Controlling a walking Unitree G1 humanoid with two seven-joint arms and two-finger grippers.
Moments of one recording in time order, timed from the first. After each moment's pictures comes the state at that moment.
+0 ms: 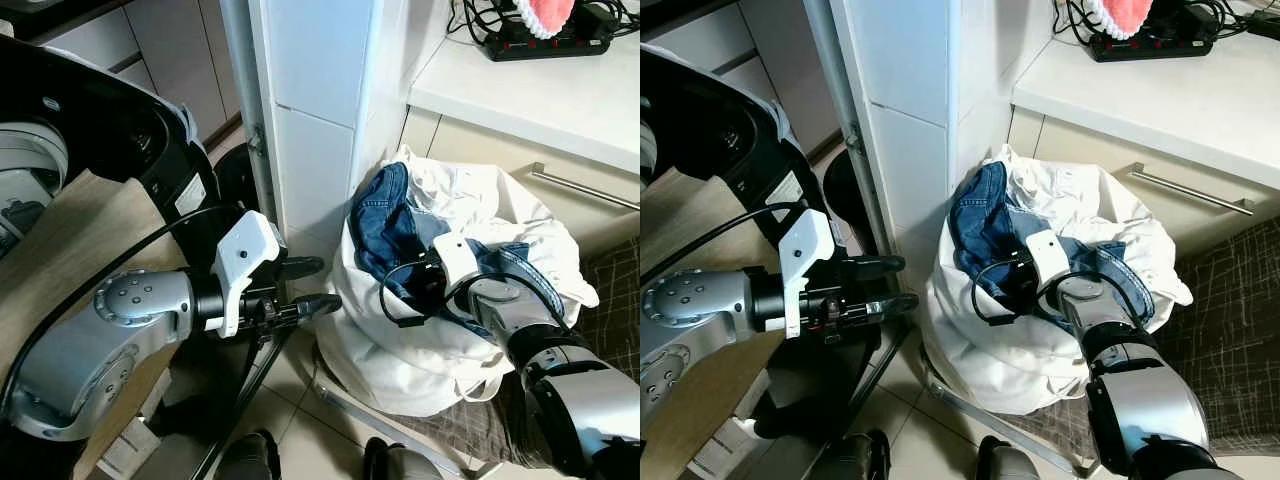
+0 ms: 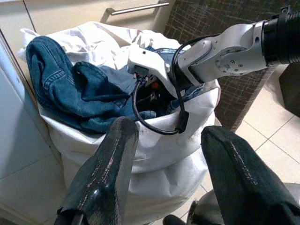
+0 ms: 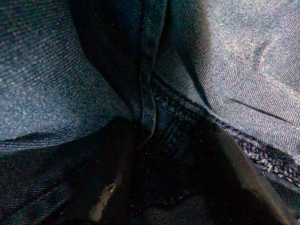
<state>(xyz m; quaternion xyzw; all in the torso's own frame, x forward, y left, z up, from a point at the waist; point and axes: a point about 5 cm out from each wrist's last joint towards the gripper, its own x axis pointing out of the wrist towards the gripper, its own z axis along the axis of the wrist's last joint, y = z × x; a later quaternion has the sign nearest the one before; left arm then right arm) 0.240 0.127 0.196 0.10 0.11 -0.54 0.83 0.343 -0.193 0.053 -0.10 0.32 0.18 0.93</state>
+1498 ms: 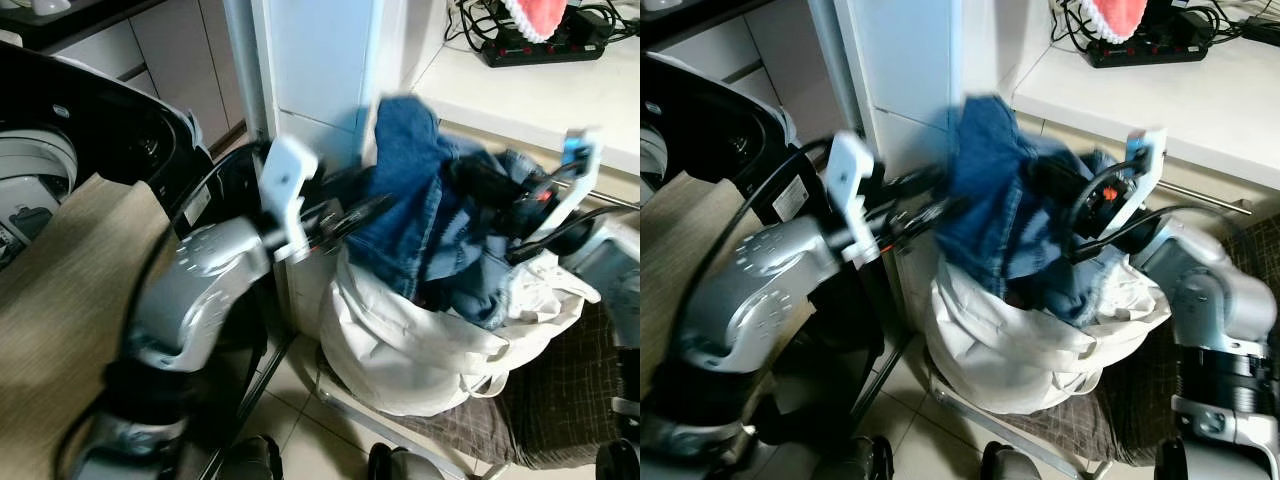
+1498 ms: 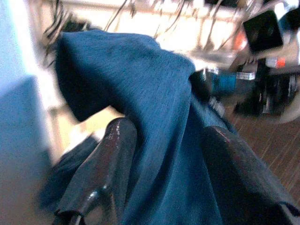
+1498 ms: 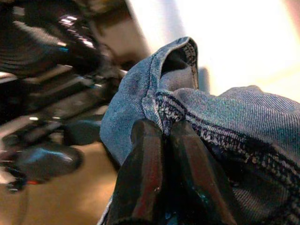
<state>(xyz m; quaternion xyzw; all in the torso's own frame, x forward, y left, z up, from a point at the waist) 0.293 0.067 0.228 -0.02 -0.07 -0.48 0.87 0.302 -0.204 0.231 0.16 -0.02 0.45 0.88</state>
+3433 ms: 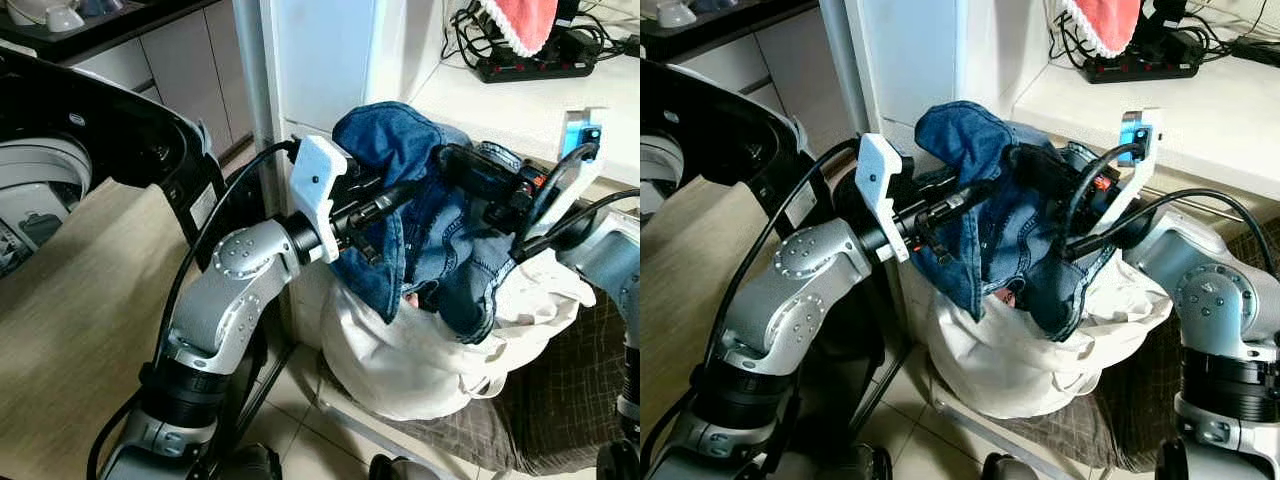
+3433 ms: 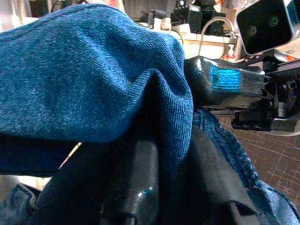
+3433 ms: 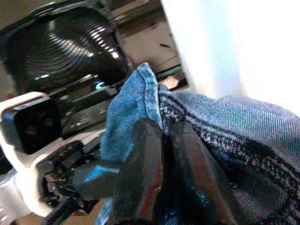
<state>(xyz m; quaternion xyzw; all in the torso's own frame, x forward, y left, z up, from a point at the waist) 0.293 0.048 0.225 -0.04 -0.09 -0.47 0.88 0.295 -0.187 0.247 0.19 -0.02 0.45 0.87</state>
